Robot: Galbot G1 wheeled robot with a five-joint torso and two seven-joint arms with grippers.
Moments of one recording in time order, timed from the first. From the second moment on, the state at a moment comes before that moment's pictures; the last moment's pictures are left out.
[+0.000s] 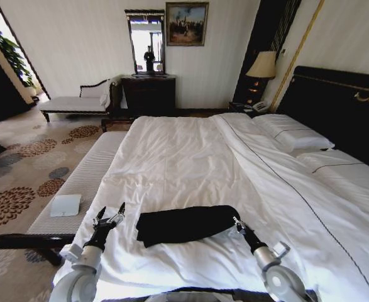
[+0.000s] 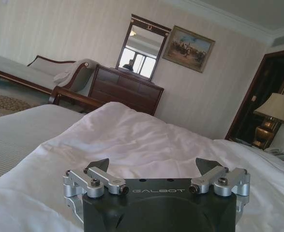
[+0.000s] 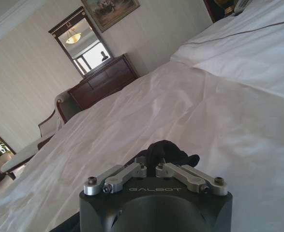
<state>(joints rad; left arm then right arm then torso) 1.73 -1.36 -0.72 -2.17 -0.64 0.08 0.06 -1.75 0.89 0.58 1.91 1.17 0.16 -0.07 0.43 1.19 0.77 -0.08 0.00</state>
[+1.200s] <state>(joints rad) 1.73 -1.29 -0.81 -2.15 -0.71 0.11 0.05 -1.13 0.88 -0.11 1.61 1.00 0.24 -0.66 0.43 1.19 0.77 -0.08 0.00</state>
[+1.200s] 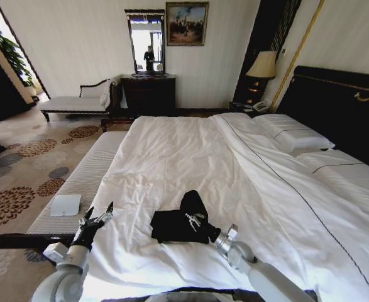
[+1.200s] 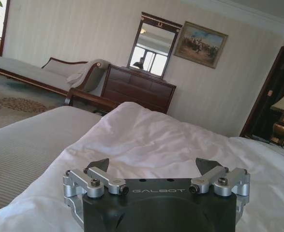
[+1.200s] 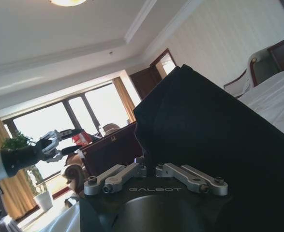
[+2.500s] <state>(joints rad) 1.75 -1.35 -0.81 -2.19 -0.69 0.11 0.05 -0.89 0.98 -0.42 1.46 0.99 0.21 -0.70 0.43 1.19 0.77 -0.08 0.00</state>
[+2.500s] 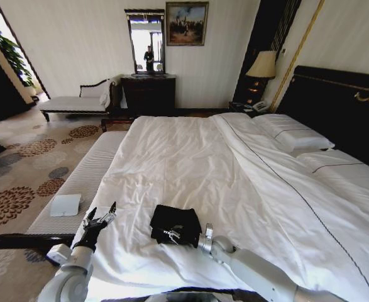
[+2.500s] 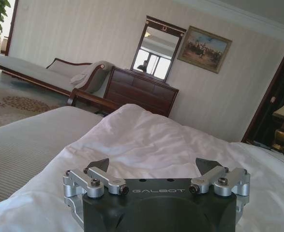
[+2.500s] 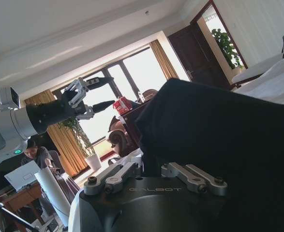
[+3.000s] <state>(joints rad) 1.76 -1.36 -0.81 -2.18 -0.68 0.10 0.05 -0.93 0.95 -0.34 1.58 1.15 0.26 -0.65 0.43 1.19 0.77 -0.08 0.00</state>
